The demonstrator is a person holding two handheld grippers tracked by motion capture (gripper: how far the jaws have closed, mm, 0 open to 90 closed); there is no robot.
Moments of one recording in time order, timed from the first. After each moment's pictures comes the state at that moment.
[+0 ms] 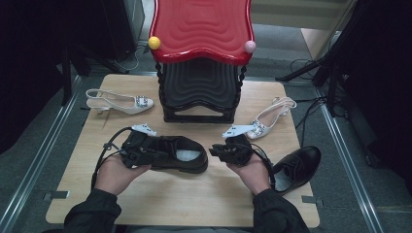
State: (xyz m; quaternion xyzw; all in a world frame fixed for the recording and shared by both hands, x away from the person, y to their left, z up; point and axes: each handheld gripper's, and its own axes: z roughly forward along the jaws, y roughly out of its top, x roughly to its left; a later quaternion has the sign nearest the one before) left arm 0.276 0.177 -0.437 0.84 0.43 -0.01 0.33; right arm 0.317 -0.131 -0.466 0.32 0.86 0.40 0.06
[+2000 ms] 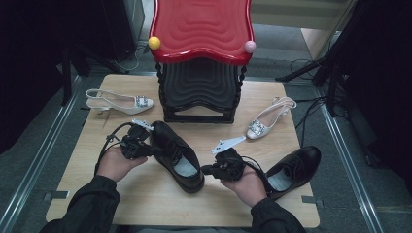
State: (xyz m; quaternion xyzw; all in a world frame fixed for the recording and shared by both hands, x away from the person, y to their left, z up) left arm 0.320 0.195 -0.477 0.84 0.43 -0.04 0.32; right arm 0.280 -0.111 -0.473 0.28 0.88 0.37 -0.04
